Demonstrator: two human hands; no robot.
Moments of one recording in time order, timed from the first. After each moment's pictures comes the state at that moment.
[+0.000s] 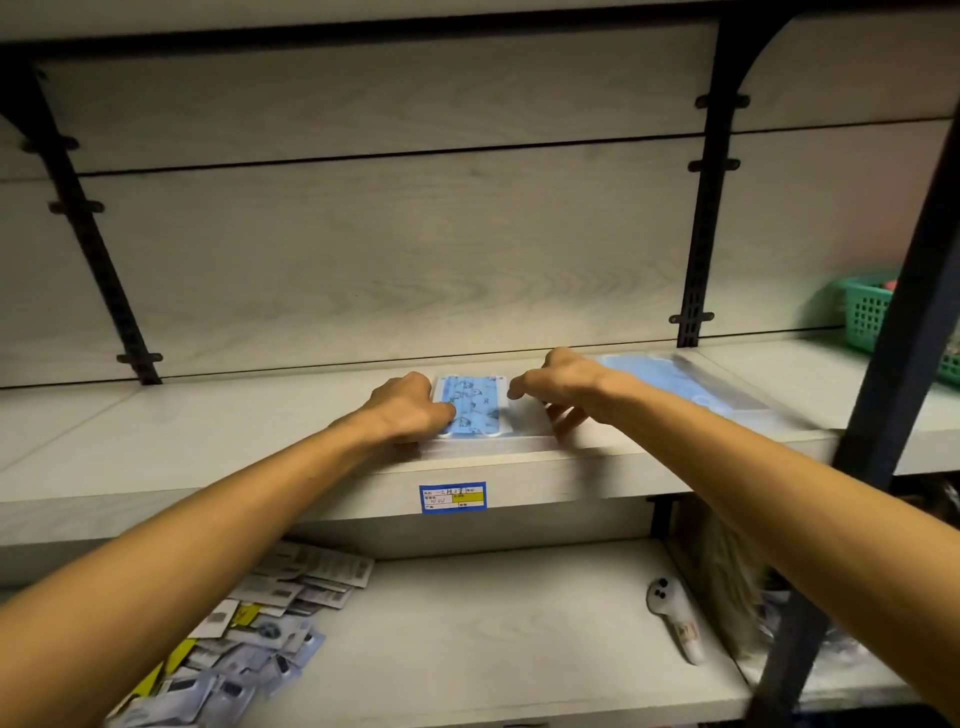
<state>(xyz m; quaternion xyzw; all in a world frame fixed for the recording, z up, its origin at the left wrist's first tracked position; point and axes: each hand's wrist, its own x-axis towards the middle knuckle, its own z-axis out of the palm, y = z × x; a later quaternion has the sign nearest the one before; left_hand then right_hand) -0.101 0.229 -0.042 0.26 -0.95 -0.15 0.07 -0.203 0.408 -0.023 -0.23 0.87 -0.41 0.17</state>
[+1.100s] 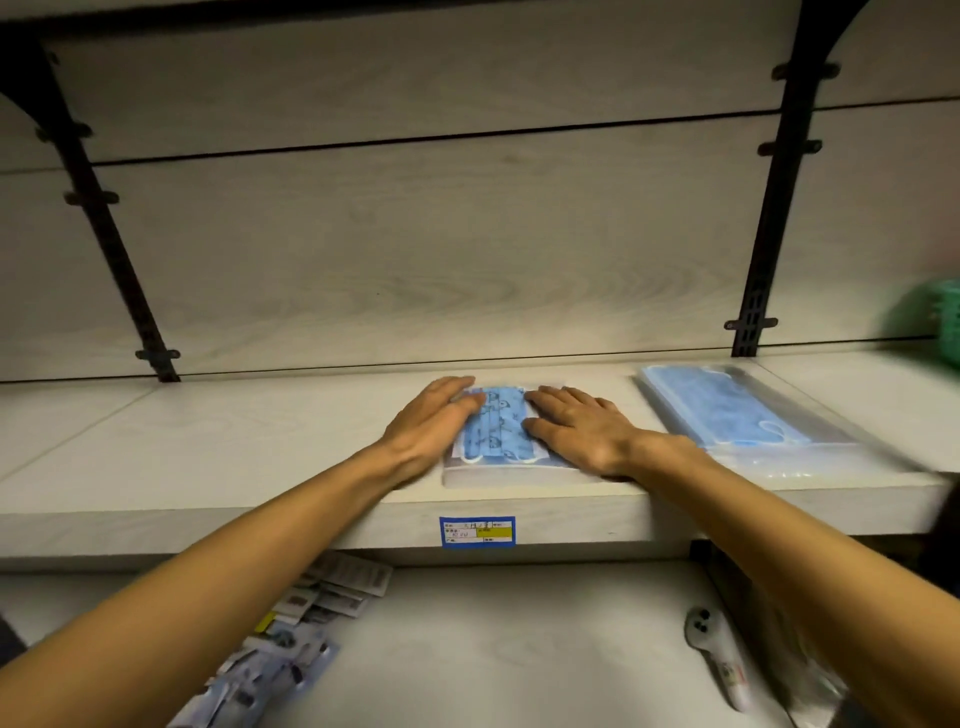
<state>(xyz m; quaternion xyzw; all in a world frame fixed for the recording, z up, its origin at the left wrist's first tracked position) -0.120 0.202 -0.078 0.19 -0.92 -0.32 0.15 -0.248 0.384 -0.082 -0.45 0.88 -0.11 0.06</state>
